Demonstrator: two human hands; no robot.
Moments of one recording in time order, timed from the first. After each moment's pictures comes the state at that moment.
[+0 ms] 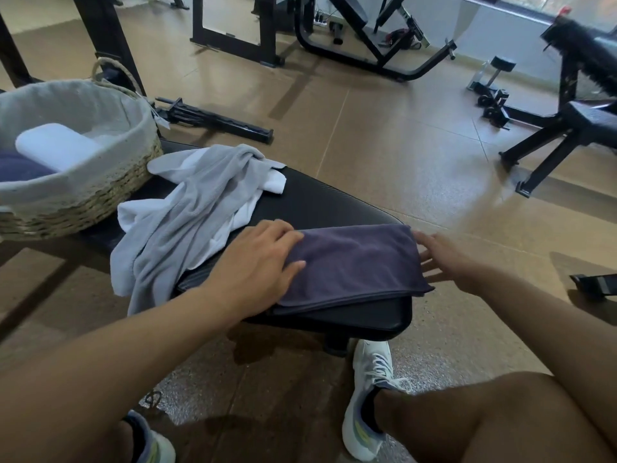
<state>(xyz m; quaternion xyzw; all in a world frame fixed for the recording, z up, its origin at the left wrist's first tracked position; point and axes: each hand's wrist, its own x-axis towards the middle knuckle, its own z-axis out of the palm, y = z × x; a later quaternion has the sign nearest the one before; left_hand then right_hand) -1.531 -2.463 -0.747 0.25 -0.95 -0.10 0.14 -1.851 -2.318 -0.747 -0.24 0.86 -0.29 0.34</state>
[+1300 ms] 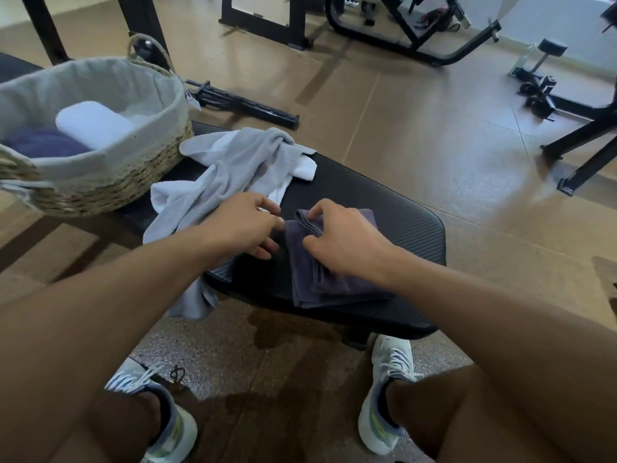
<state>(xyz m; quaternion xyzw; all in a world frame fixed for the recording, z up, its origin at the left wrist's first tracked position) -1.509 -2.506 -0.719 0.49 -0.64 -0.58 0.13 -1.655 -2.415 -0.708 -0.57 0.79 -0.11 0.19</state>
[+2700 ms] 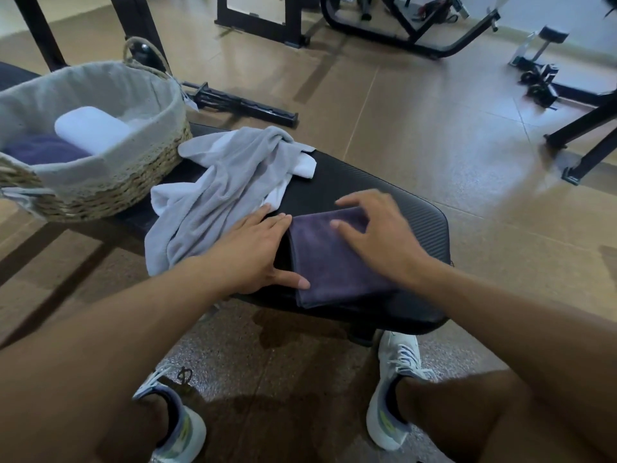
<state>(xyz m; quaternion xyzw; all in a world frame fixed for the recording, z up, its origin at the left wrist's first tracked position) -1.502 -2.496 -0.744 0.32 -0.93 -0.15 -0.11 -1.706 -2.393 -0.744 -0.57 0.76 -0.28 0.09</state>
